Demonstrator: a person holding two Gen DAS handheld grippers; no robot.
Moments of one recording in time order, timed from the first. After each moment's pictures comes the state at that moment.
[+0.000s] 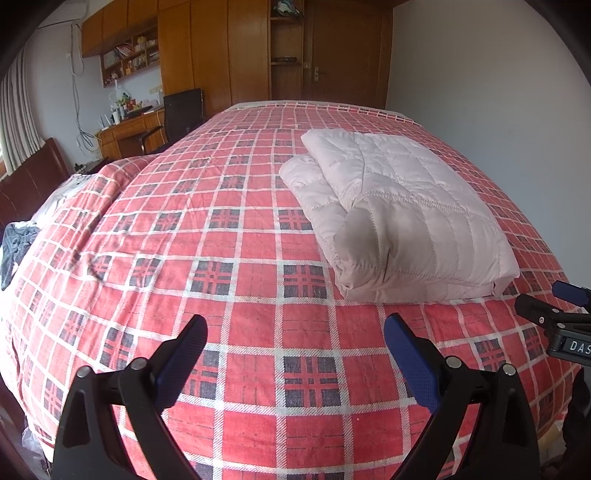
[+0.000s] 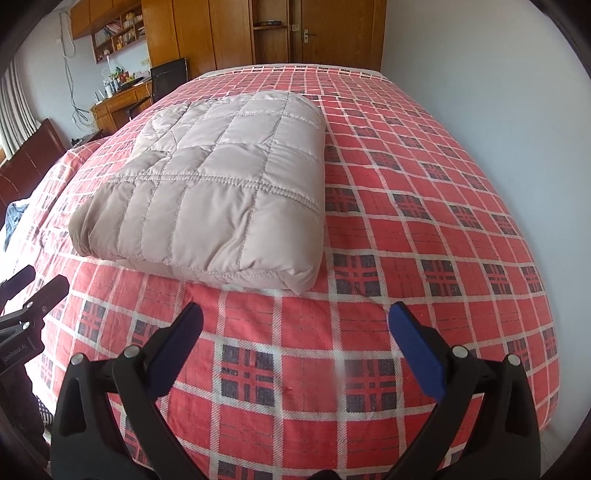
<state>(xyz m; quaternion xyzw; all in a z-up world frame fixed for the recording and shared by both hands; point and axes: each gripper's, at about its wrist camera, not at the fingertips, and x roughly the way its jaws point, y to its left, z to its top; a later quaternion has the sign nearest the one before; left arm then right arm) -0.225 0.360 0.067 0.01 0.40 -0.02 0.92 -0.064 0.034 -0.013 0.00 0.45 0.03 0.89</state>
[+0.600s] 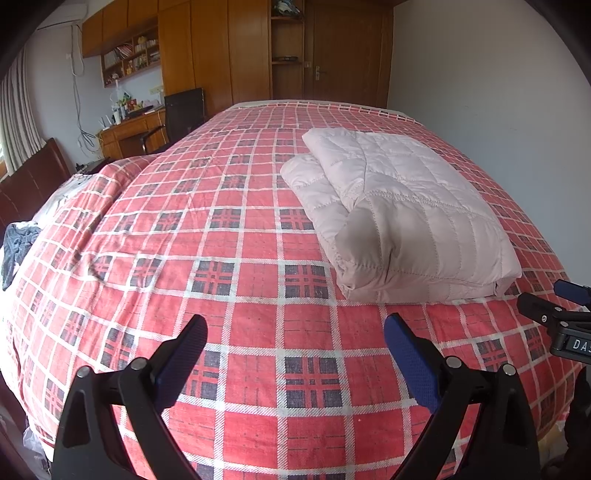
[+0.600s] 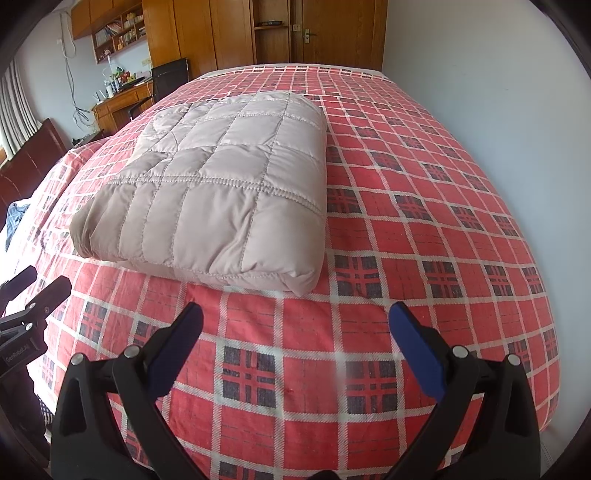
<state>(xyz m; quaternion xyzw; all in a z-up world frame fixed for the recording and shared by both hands) -0.225 0.362 0.067 0.01 0.40 -0.02 0.91 -0.062 0.035 -0.013 0.00 0.45 0.04 0.89</state>
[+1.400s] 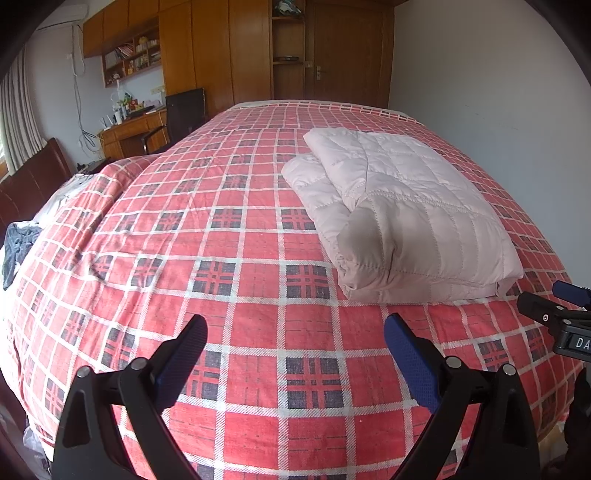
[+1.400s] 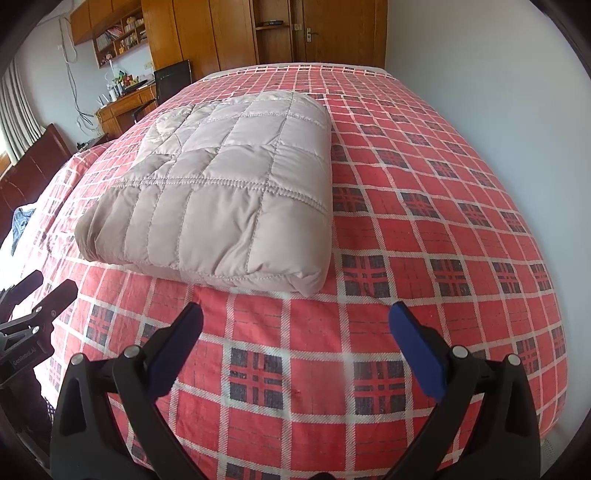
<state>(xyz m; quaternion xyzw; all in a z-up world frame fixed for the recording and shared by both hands) -0.224 0.362 0.066 0.01 0.40 -0.02 0.91 -0.059 0.036 -0.016 0.01 0.45 0.05 0.89</state>
